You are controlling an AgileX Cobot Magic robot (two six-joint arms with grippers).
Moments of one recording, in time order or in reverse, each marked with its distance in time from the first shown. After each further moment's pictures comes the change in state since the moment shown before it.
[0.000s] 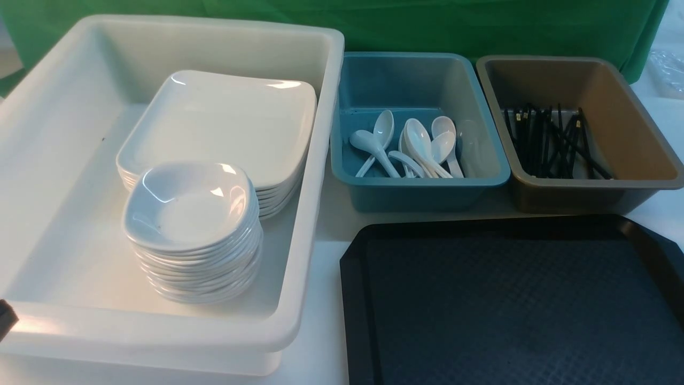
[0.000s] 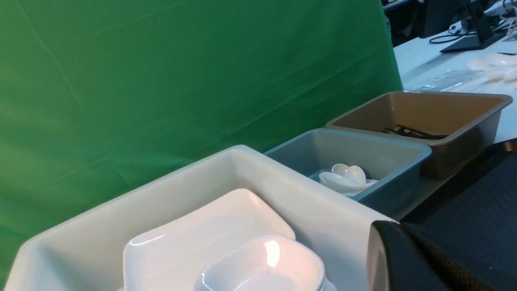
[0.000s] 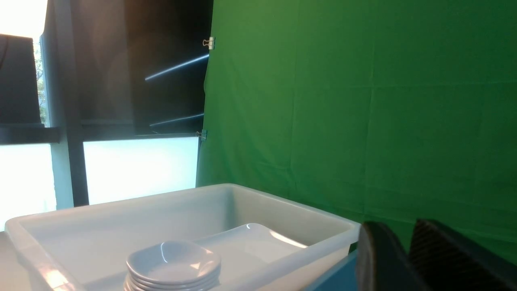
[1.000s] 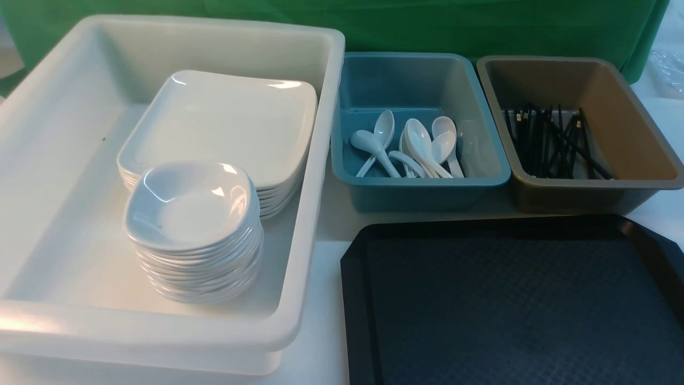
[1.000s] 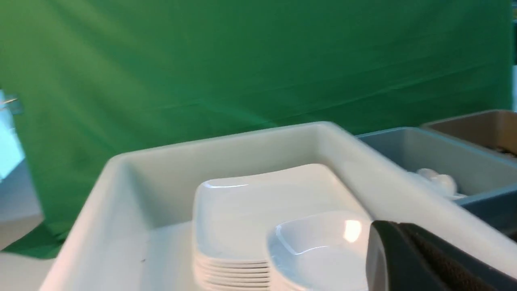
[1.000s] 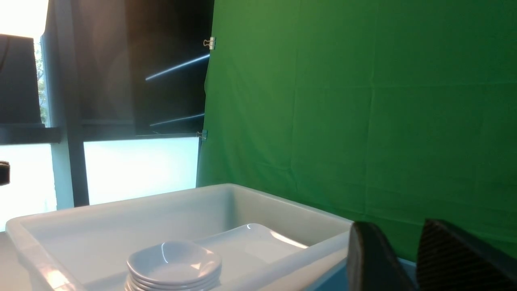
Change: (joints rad) right arm 0.000 0.000 0.000 0.000 0.000 0.000; left arm 0.170 0.000 0.079 0.304 -0.105 -0.490
